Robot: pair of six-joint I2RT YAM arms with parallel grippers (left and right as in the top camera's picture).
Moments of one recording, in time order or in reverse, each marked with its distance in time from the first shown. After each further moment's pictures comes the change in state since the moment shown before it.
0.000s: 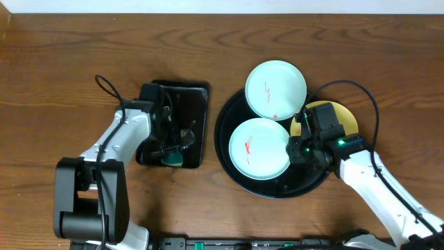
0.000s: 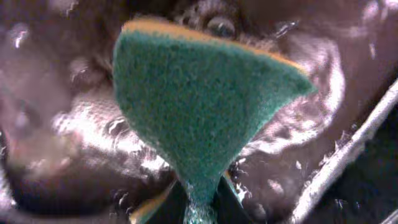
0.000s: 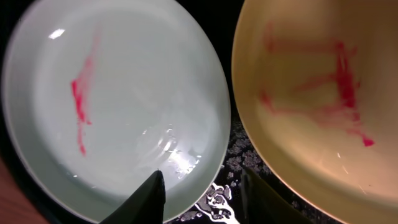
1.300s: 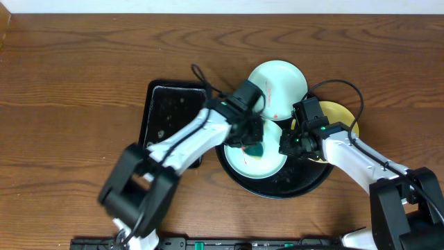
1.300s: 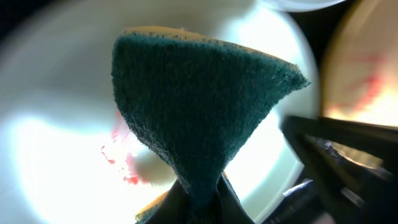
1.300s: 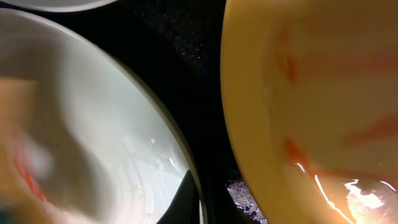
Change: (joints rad) left arm -0.574 0.178 0.249 0.244 0.141 -0.406; right arm -0.013 0.267 0.021 0.174 -0.026 0.217
